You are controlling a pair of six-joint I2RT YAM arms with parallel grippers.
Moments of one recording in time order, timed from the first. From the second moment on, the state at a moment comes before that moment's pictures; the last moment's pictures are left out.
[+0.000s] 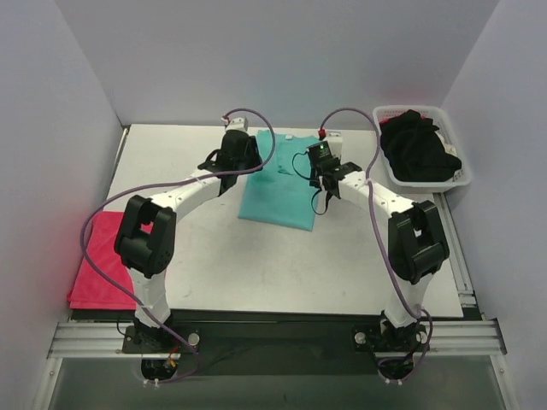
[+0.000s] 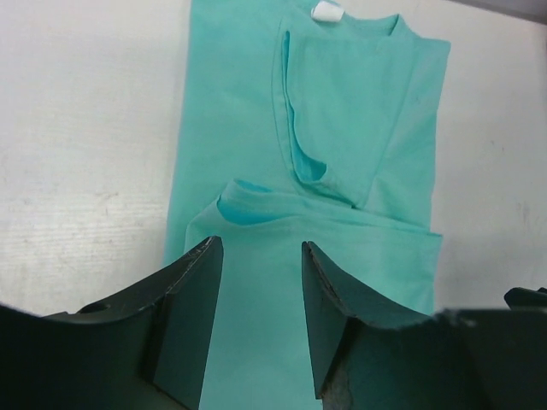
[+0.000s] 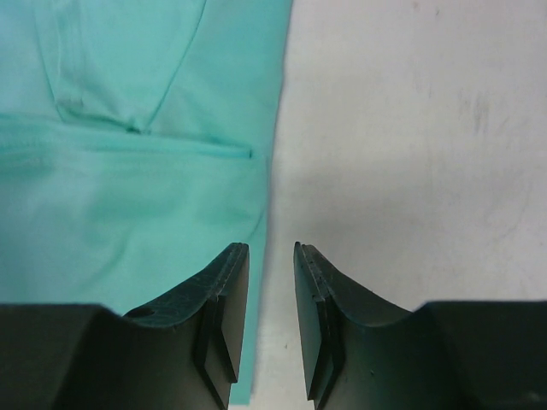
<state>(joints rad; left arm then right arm) -0.49 1.93 1.47 -0.05 -0.18 -0.51 0.47 1.83 1.36 -0.33 0.46 0.39</state>
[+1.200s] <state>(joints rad) -0.28 1.77 0.83 0.36 0.38 -0.56 0.50 1.63 0.85 -0.13 0.15 0.53</state>
